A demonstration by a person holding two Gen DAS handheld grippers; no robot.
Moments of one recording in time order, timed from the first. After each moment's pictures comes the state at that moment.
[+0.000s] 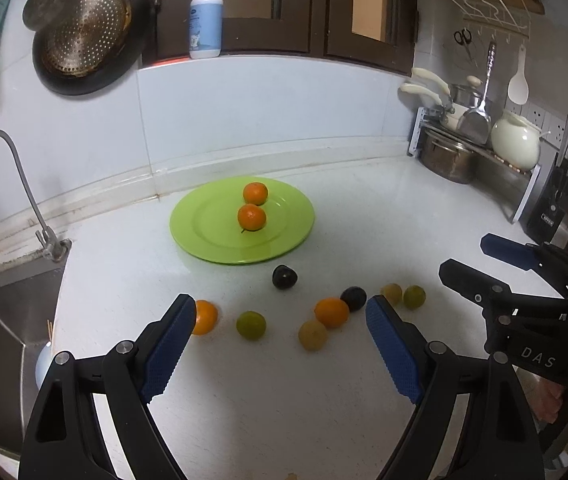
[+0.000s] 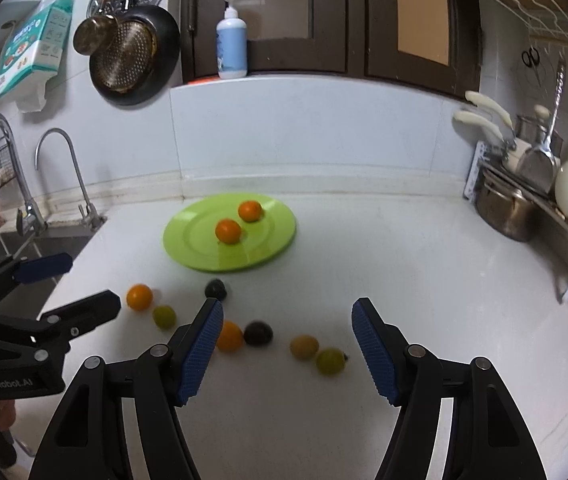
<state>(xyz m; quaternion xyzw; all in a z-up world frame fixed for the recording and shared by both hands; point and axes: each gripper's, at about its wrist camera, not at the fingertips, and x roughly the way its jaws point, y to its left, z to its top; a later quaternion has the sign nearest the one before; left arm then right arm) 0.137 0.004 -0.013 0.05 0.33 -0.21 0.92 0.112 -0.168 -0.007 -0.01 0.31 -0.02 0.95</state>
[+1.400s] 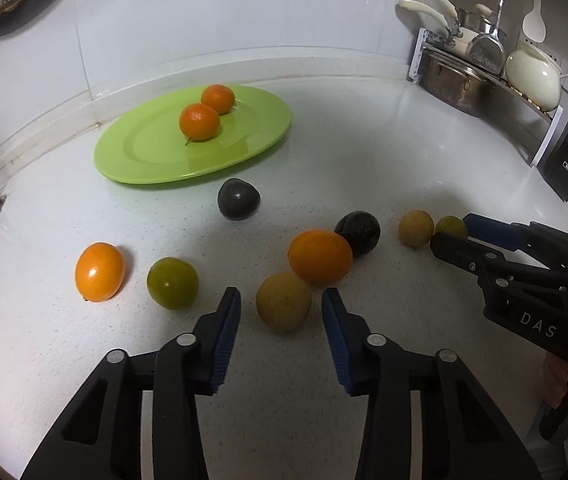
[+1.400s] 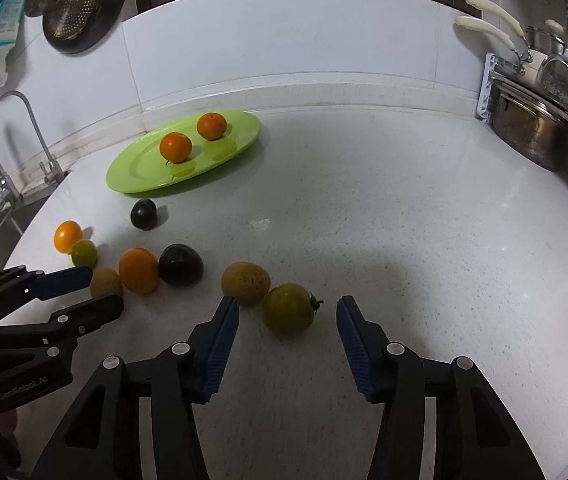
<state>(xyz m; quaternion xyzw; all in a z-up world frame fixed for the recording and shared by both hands) 0.183 -0.049 -0.111 0.08 0.43 -0.23 0.87 0.157 -0.217 -0.101 0.03 0.39 -0.01 0.92</state>
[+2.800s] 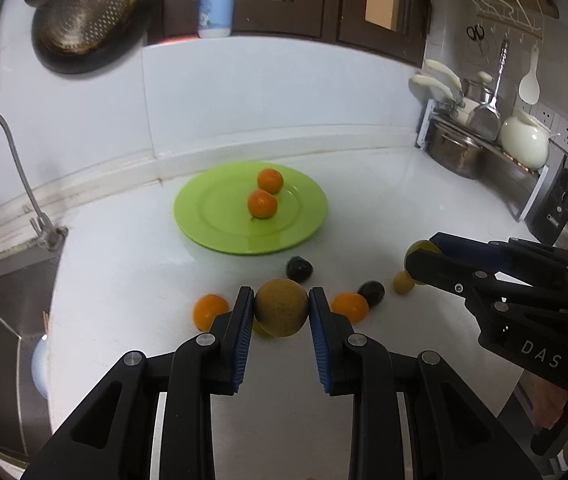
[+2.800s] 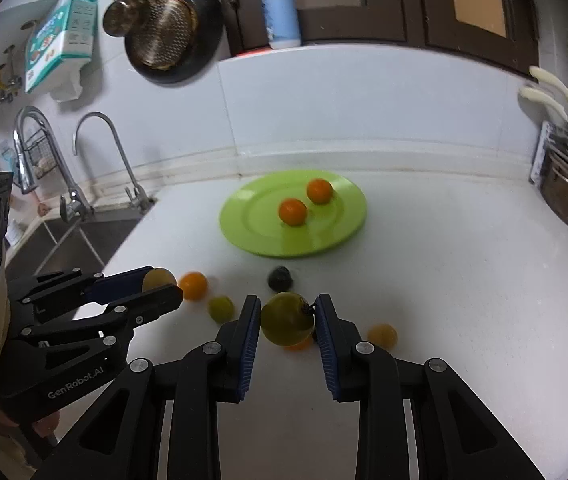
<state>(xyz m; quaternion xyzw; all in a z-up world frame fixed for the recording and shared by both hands) 0.162 0.020 -0.020 0.04 0.35 -0.21 0.91 0.149 -0.137 -0.015 0.02 0.34 0.09 0.94</state>
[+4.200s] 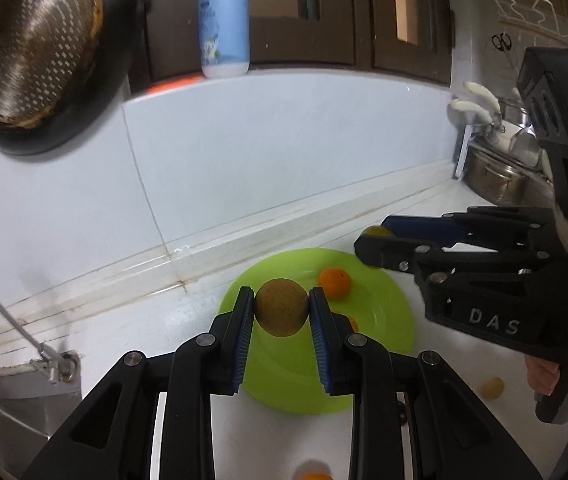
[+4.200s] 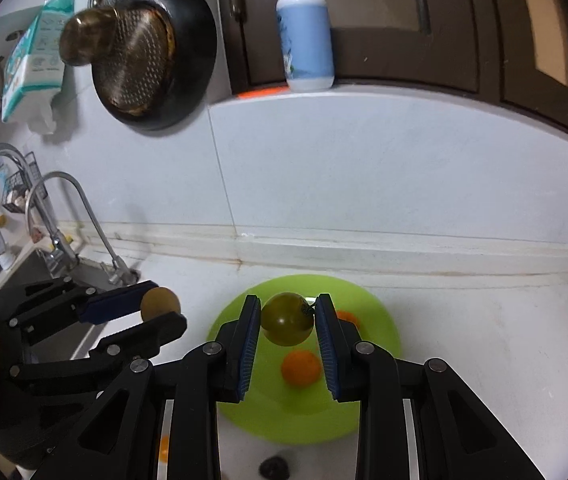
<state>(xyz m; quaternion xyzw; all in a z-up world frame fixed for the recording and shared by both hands) 0.336 0.022 0.004 0.09 0.31 -0.22 0.92 0.341 -0.118 0.015 -0.01 0.32 0.13 0.94</state>
